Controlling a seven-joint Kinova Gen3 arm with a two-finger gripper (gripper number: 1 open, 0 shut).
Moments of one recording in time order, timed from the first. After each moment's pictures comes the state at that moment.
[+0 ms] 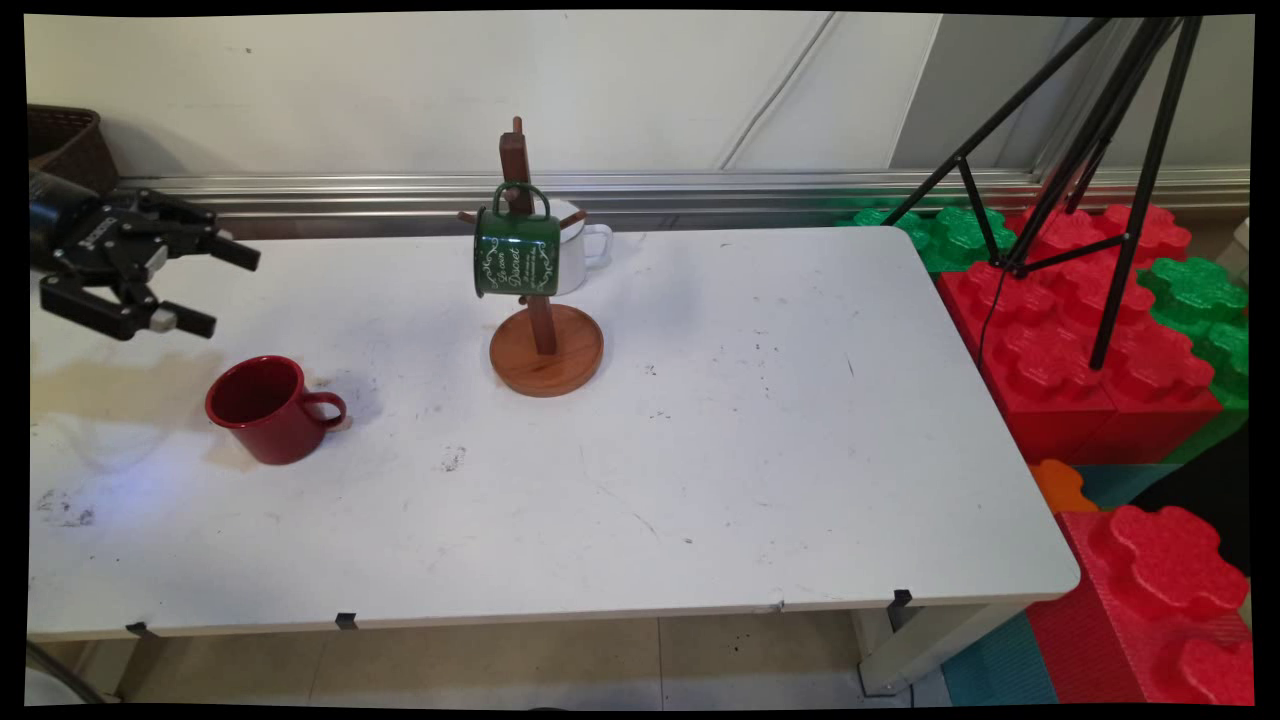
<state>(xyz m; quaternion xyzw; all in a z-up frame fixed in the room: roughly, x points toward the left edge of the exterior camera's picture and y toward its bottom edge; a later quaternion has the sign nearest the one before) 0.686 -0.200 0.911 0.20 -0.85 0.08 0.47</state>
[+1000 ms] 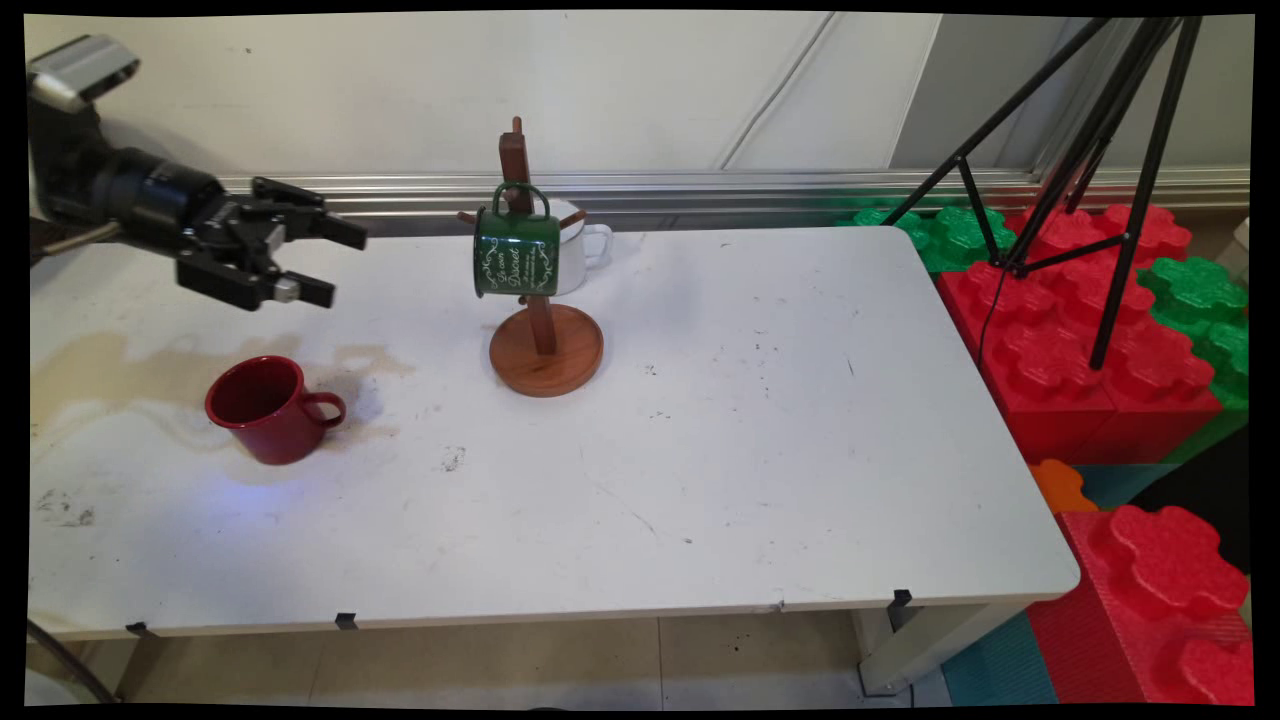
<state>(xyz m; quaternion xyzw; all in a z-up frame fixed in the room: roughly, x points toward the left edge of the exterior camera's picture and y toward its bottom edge) 0.620 -0.253 0.890 0.21 -0.81 0.06 0.54</state>
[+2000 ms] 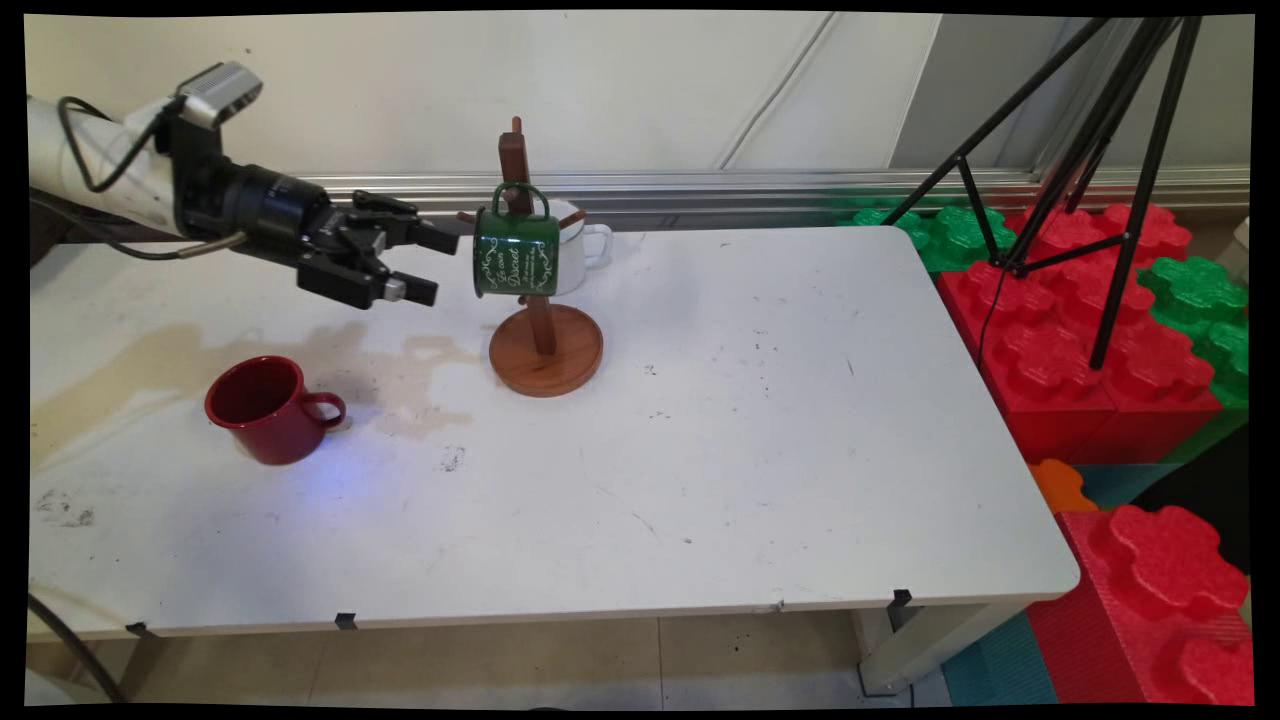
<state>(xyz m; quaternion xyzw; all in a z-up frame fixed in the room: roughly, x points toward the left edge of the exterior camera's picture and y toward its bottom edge) 0.568 -0.302 0.856 0.22 -0.80 0.05 0.56</state>
